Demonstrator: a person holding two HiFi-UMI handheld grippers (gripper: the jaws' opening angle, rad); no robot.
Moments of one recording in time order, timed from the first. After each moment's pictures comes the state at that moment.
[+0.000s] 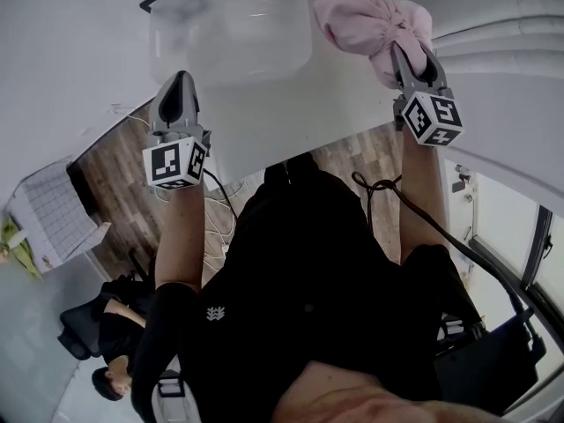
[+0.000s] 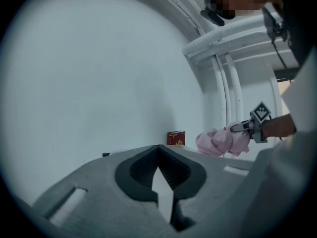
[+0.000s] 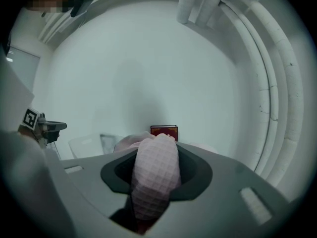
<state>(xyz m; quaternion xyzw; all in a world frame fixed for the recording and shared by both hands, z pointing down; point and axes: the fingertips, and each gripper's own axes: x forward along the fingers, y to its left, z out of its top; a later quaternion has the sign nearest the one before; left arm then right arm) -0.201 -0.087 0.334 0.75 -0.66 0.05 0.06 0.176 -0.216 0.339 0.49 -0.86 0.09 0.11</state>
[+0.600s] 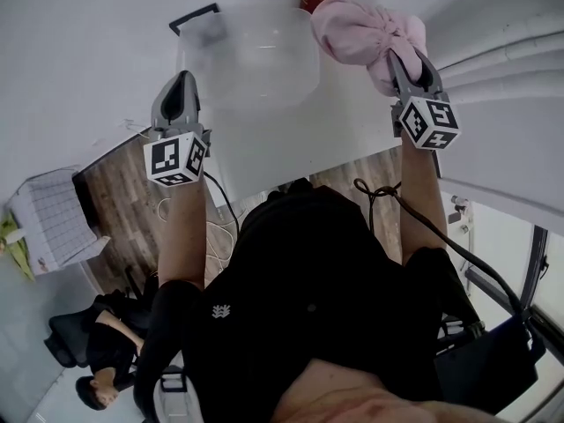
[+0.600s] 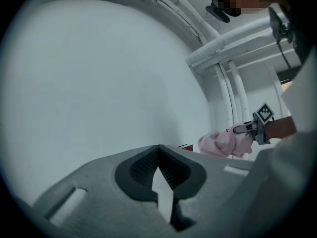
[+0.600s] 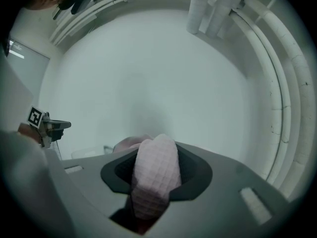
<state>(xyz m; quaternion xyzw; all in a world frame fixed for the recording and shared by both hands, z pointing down) -0.237 -0.106 0.284 0.73 -0.68 0.02 0.02 0.135 -0.243 0.283 0.46 -0.88 0.05 0.09</state>
